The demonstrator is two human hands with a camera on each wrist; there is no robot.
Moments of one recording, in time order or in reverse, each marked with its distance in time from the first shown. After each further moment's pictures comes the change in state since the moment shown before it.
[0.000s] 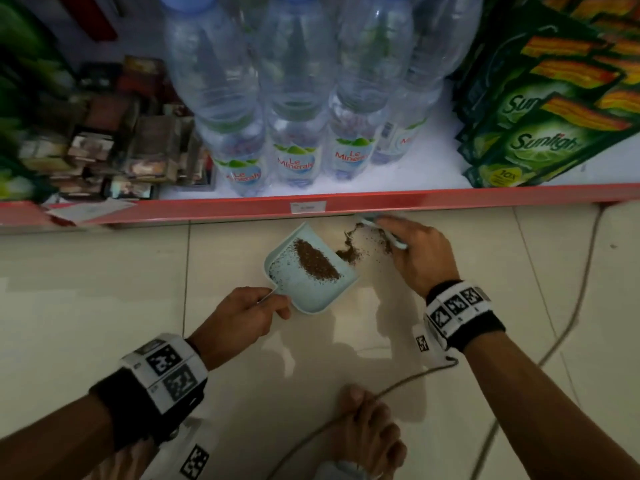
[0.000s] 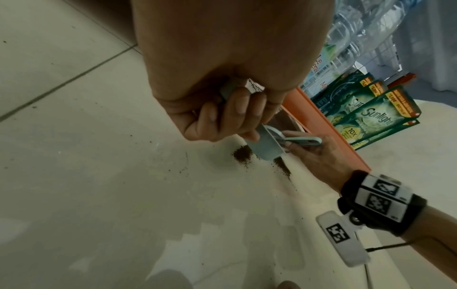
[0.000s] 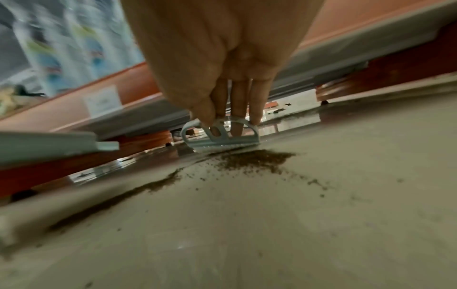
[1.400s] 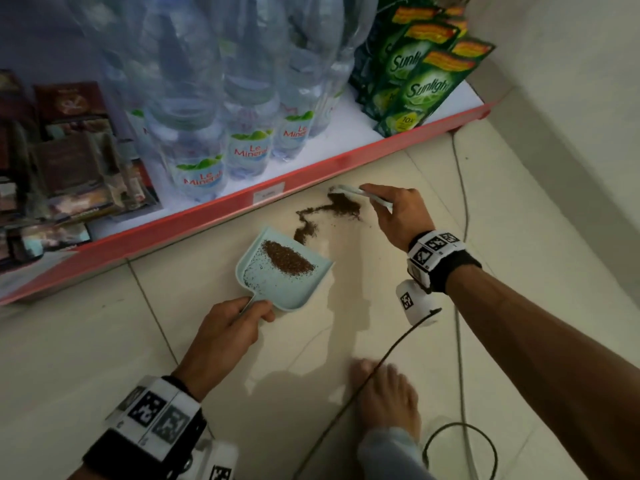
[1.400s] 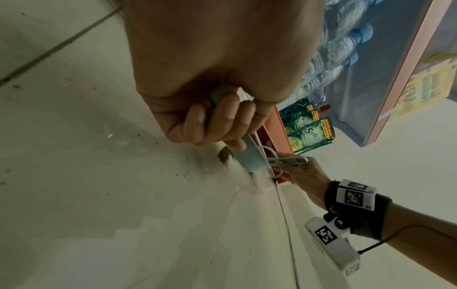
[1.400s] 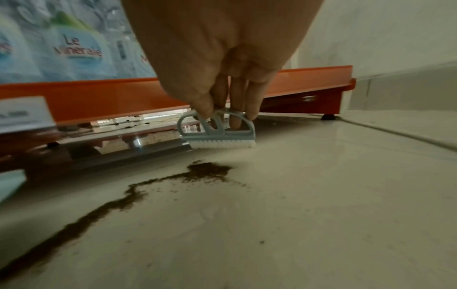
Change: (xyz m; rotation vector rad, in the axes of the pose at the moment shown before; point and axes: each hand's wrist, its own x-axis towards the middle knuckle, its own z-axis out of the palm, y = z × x) left_hand 0.013 -0.034 -0.043 0.017 -0.295 0.166; right_hand -0.042 -0.040 -0.029 -0.073 0.169 0.476
